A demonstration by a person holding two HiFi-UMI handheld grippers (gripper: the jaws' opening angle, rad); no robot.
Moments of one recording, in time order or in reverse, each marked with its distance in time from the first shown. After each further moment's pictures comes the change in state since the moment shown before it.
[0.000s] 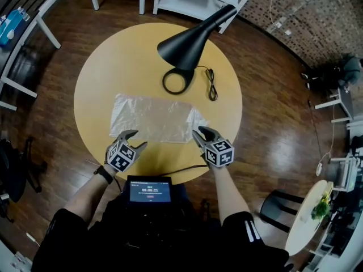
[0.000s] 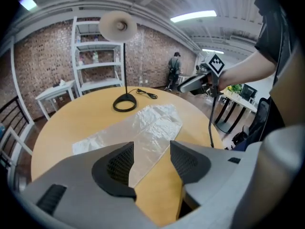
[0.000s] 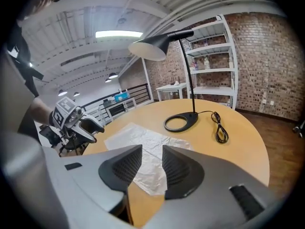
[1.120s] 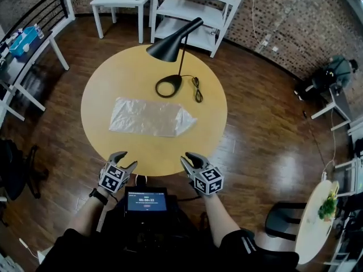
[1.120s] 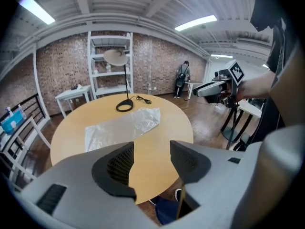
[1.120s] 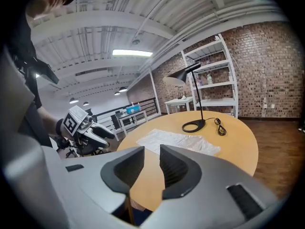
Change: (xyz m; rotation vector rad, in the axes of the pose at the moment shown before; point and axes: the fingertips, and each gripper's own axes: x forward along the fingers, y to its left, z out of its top) left arm -0.099 -0.144 -0.028 -0.060 -0.088 0.159; right arm -0.168 0.118 -0.061 -0.019 -0.183 0.066
